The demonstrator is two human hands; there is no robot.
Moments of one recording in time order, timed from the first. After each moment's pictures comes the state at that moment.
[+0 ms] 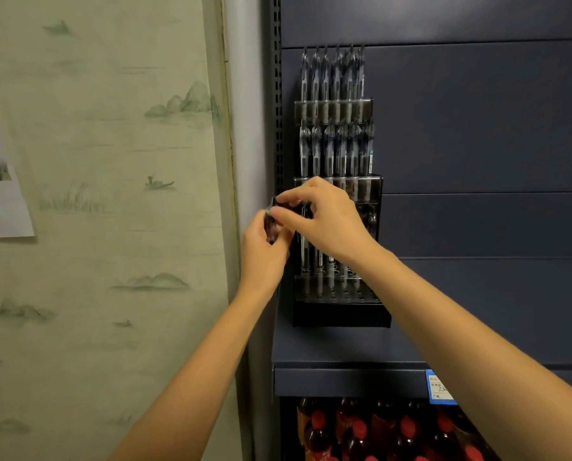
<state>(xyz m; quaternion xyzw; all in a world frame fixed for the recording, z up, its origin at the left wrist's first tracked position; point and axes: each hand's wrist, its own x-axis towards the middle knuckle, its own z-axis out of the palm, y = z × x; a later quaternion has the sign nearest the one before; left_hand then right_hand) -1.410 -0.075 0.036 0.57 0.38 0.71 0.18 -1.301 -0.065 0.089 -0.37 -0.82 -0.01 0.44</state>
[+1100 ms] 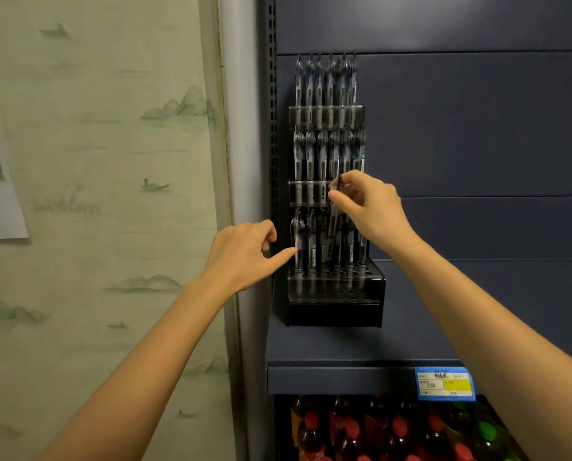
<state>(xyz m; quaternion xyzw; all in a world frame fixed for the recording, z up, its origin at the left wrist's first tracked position) -1.449 -0.077 0.049 0.73 0.55 0.33 -0.22 -1.245 -0.052 0.098 -0.44 -0.75 0.03 0.49</state>
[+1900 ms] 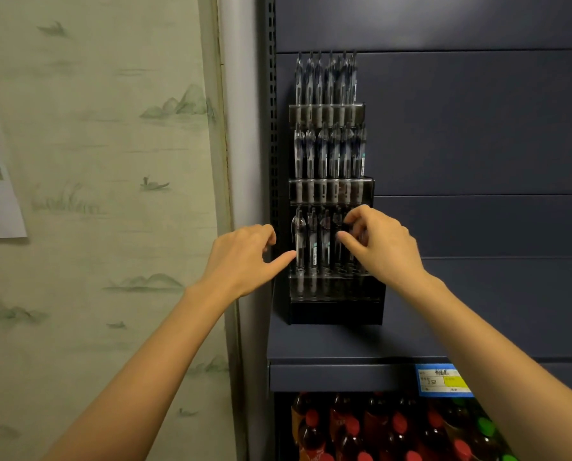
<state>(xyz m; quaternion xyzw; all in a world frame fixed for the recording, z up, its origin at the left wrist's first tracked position) -1.450 -0.080 0.043 0.74 0.55 0.30 -0.25 -1.230 -0.058 0.053 -0.51 -0.75 -0.07 0.41</state>
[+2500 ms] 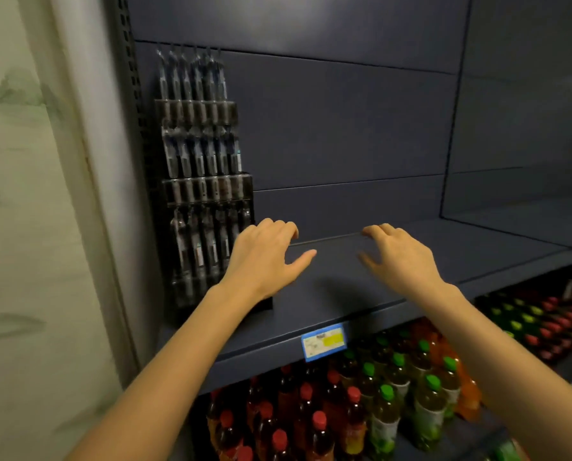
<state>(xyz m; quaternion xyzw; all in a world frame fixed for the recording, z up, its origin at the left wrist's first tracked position) -1.294 -0.077 0.035 0.84 0.34 0.36 -0.22 -1.080 -0.131 0.026 -0.71 -0.63 -0.20 0.22</state>
